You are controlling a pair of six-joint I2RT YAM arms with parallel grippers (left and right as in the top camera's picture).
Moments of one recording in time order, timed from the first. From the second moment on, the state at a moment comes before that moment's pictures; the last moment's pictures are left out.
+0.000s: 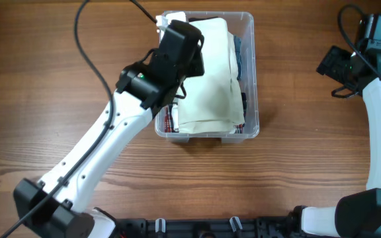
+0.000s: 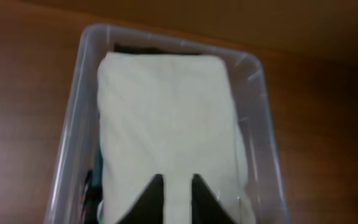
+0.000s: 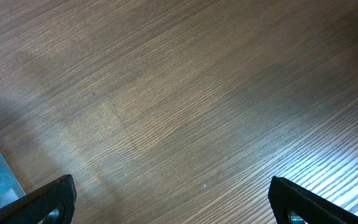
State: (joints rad) left arm -0.59 1.61 1.54 -0.64 -0.22 -0.58; right arm -0.18 1.57 1.51 -1.05 0.23 0.36
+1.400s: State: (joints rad) left arm -0.60 1.92 1.57 -0.29 -0.21 -0.54; right arm -0.18 1.57 1.51 -1.05 0.23 0.36
